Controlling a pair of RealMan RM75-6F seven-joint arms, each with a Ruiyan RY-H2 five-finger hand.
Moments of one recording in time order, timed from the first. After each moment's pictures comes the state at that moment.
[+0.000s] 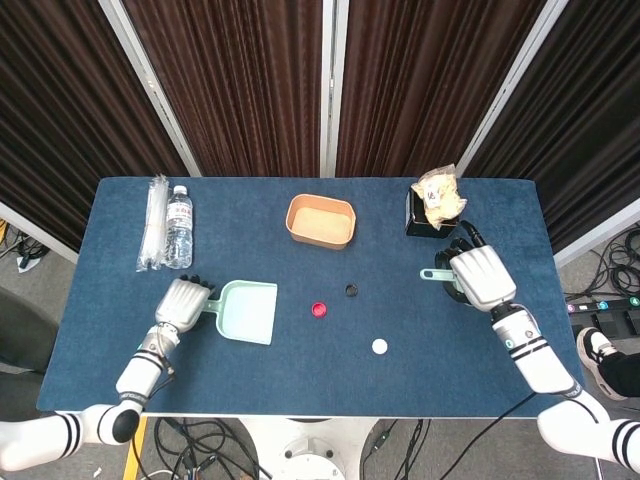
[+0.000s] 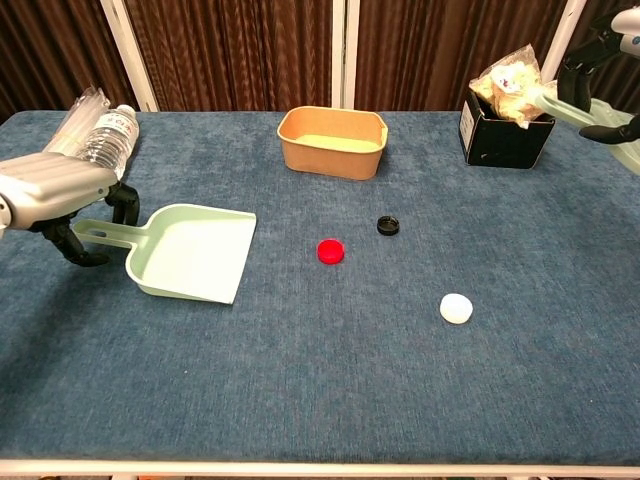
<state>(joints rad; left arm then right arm) -0.62 -1.56 -0.10 -1.42 1.01 0.96 0.64 0.58 -1.22 0.14 -1.52 -1.40 1.06 -0.19</state>
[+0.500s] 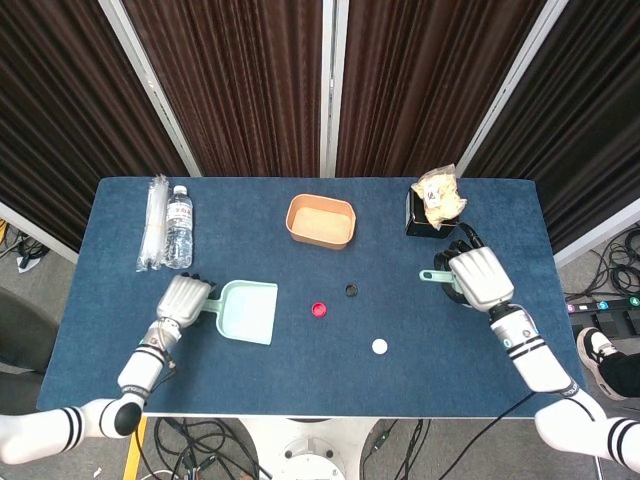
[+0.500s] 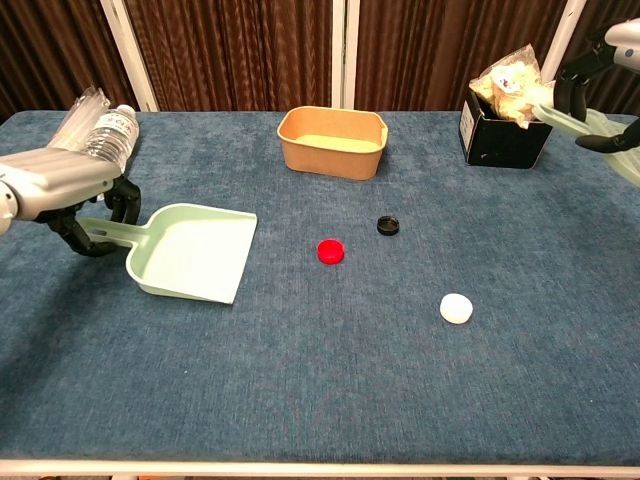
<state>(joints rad) -0.65 -1.54 -0.10 -1.44 0.96 0.93 0.62 0.59 -1.25 0.13 -1.48 -1.40 1.05 -0.17</state>
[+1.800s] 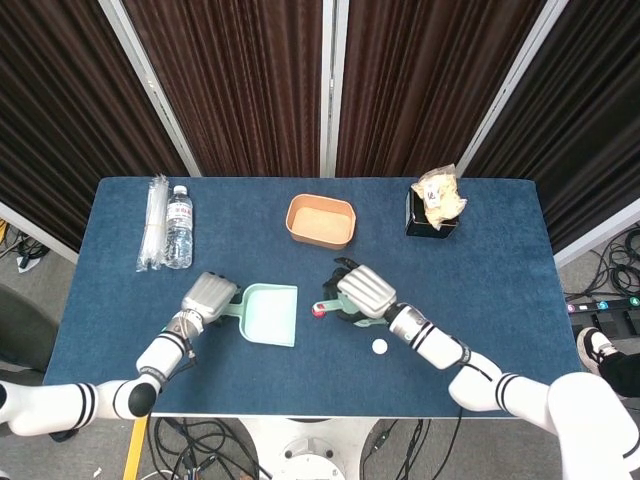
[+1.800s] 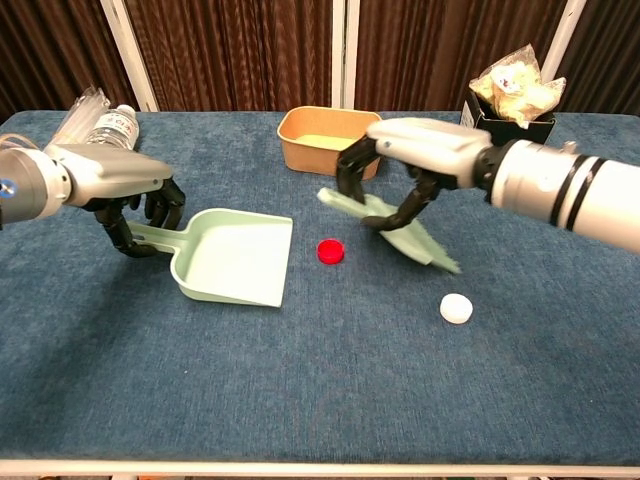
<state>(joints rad) -0.87 -1.49 -0.07 -1.55 0.73 0.81 0.71 0.88 -1.72 0.07 -1.03 -1.66 0.95 0.37</state>
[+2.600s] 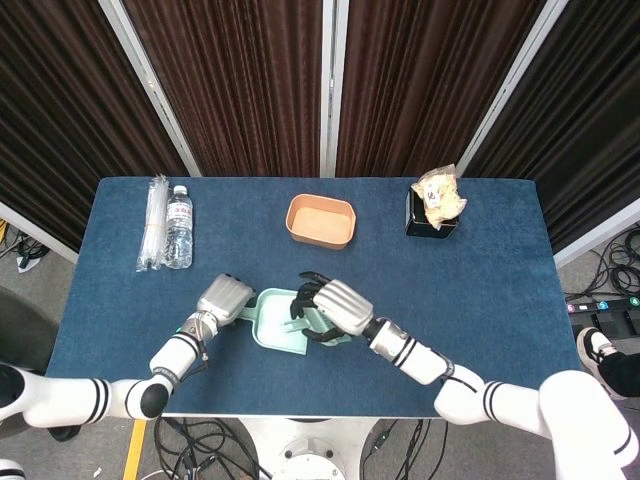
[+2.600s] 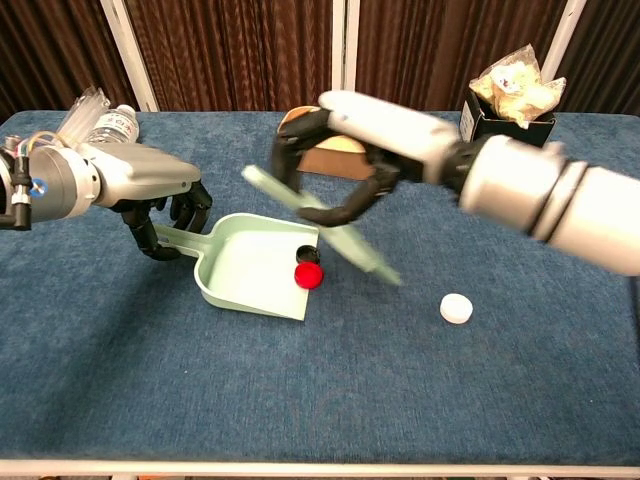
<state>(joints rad) -0.95 -1.49 -0.02 -1.59 0.68 0.84 0.72 0.87 -1.68 0.05 -1.22 -1.67 1.09 0.47</state>
